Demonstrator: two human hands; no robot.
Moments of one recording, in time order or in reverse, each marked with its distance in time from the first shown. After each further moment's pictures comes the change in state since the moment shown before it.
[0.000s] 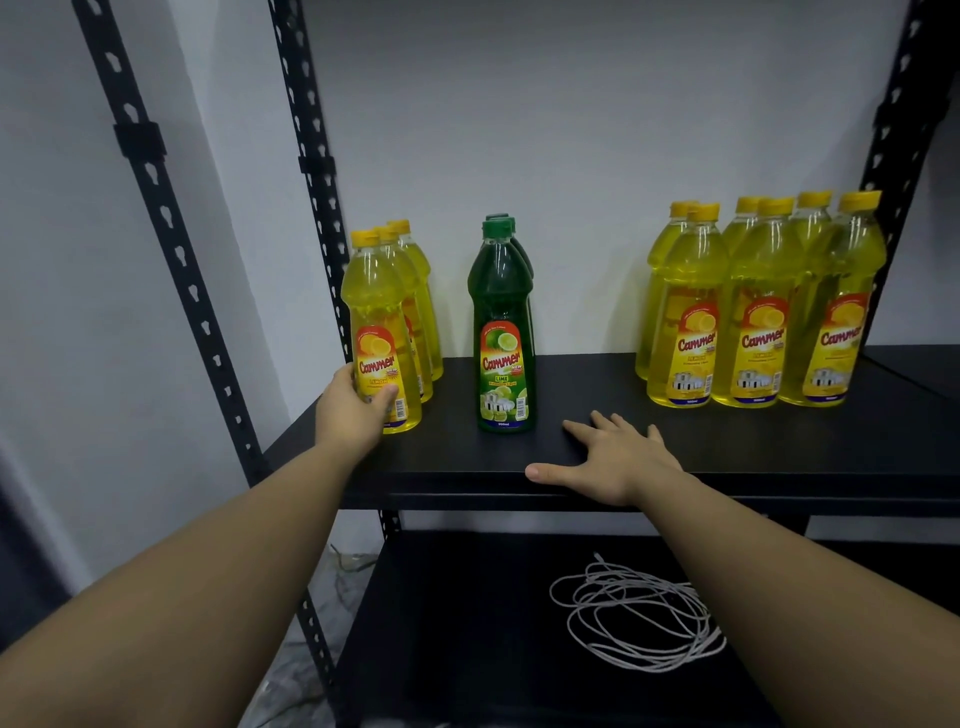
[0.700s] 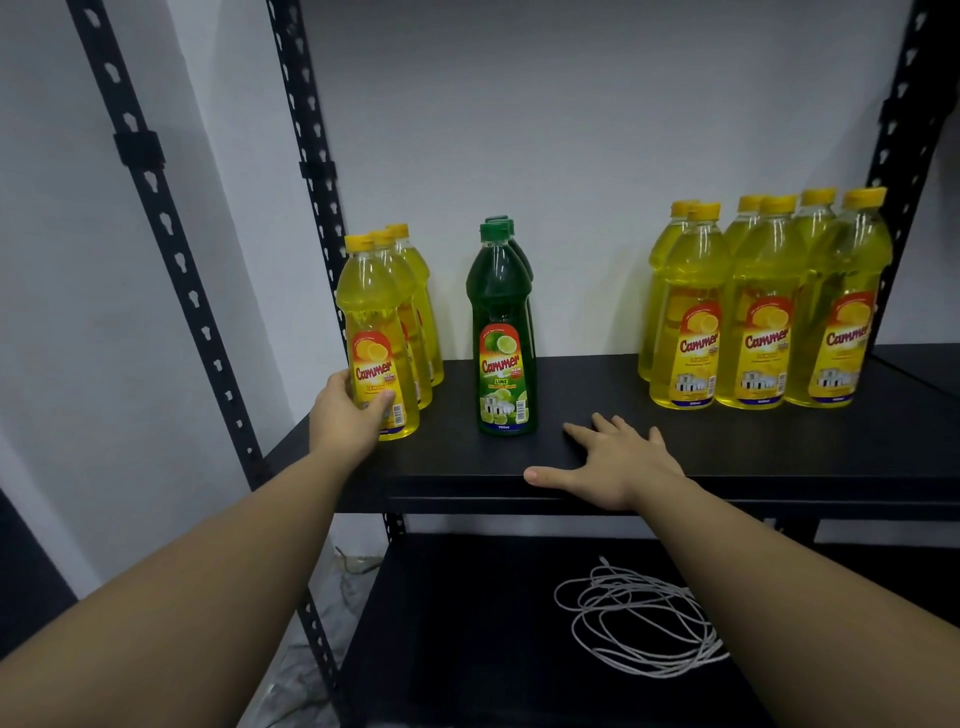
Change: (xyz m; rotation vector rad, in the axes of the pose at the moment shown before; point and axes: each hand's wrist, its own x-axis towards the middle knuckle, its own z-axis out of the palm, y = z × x) left_hand -0.006 0.002 -0.006 0.010 0.023 -0.013; right_hand 0.000 0.000 0.001 -0.008 0.000 -0.004
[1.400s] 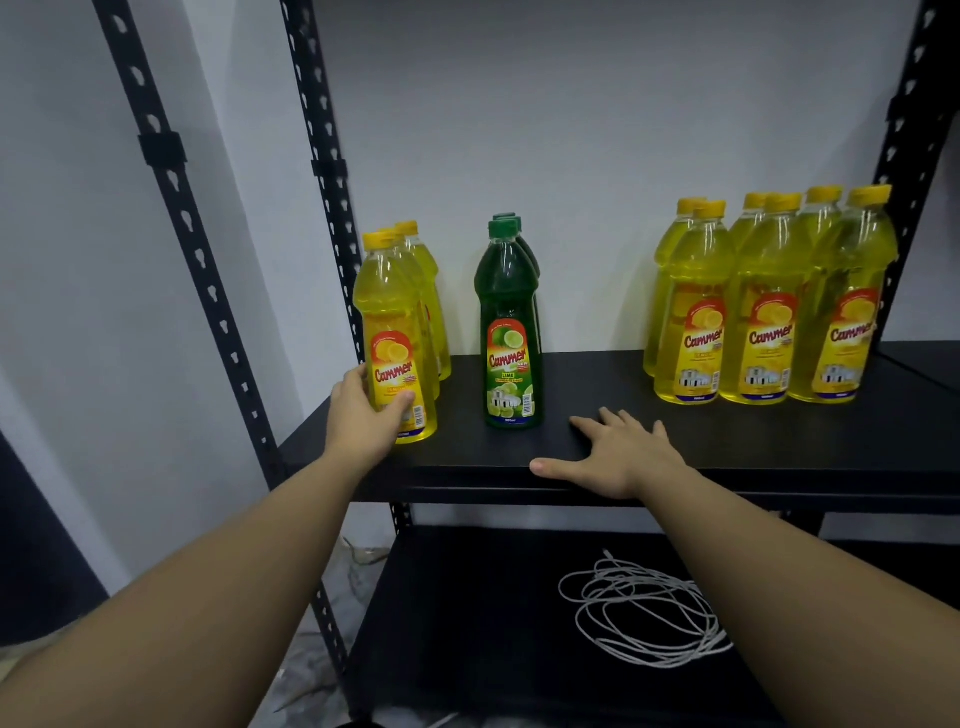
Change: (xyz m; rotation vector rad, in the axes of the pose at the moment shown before) left_hand -0.022 0.004 -0.007 -0.028 -0.041 0.055; right_hand -0.001 -0.001 -0.002 0.018 -0.009 0.019
